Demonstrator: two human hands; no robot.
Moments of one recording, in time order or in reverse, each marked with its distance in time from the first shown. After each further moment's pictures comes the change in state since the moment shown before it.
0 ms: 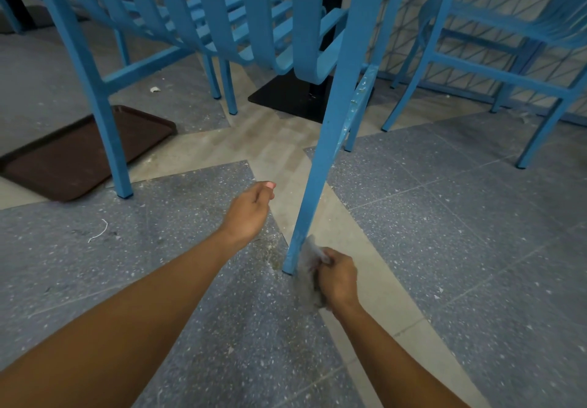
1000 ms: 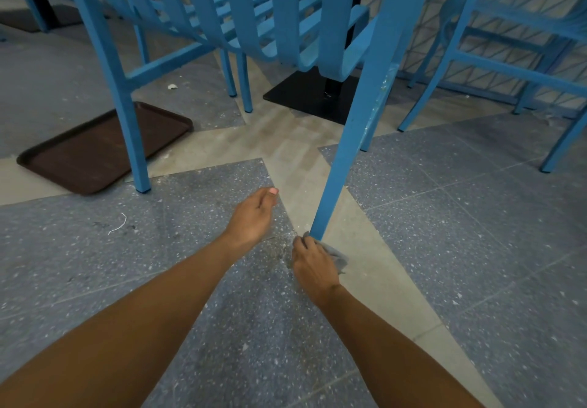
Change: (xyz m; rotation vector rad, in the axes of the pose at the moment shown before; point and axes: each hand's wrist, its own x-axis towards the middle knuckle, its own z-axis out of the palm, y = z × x) left_hand -0.012 -0.012 -0.015 0.034 -0.002 -0.036; right_hand 0.019 0.006 0.056 -1.185 -0.100 -0.904
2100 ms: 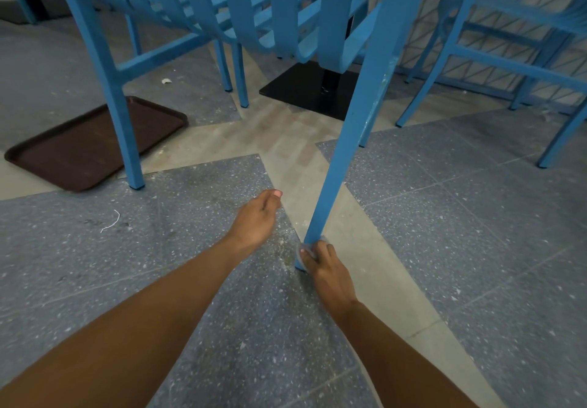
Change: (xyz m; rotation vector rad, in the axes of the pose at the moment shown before) left_hand 0.004 -0.011 0.013 0.013 -0.051 -0.027; right_hand -0.032 0.021 0.013 0.337 -0.046 0.122
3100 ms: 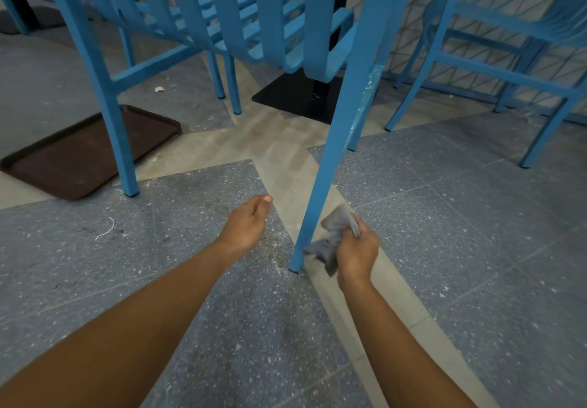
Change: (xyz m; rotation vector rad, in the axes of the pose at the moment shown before) left_hand -0.010 0.006 -0.006 0.029 -0.012 0.003; right_hand 0.028 0.009 -0.056 1.055 0.604 0.850
